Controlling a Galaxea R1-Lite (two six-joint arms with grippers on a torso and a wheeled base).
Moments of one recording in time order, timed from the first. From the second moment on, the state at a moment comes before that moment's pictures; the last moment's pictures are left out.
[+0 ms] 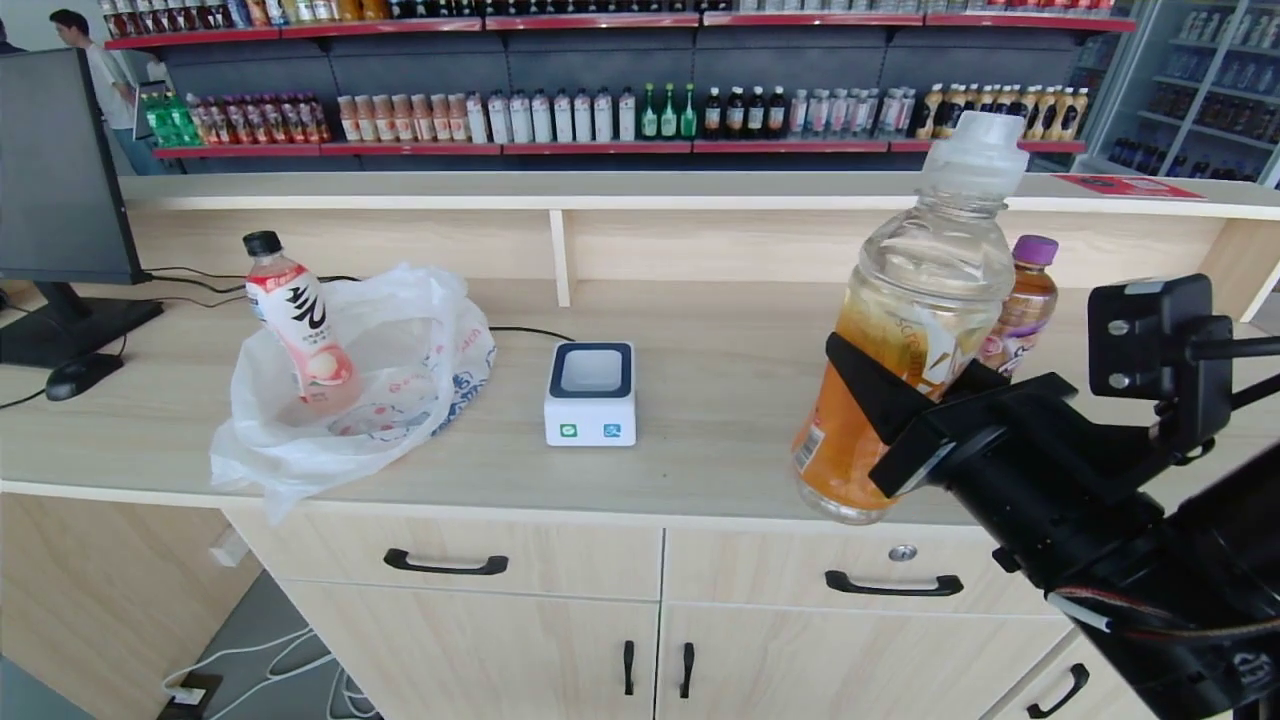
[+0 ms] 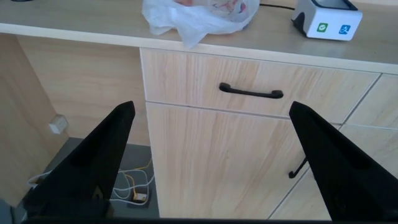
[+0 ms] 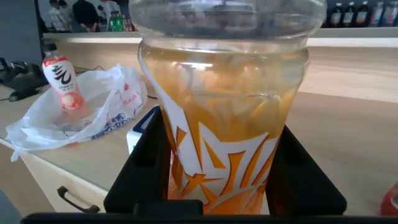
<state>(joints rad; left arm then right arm) 0.00 0.00 0.00 -0.01 0.01 0.00 0.77 1.61 -0.44 -1.50 -0.33 -0.08</state>
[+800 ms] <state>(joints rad) 0.00 0.00 0.00 -0.01 0.01 0.00 0.77 1.61 -0.45 -1.50 -0.33 -0.07</state>
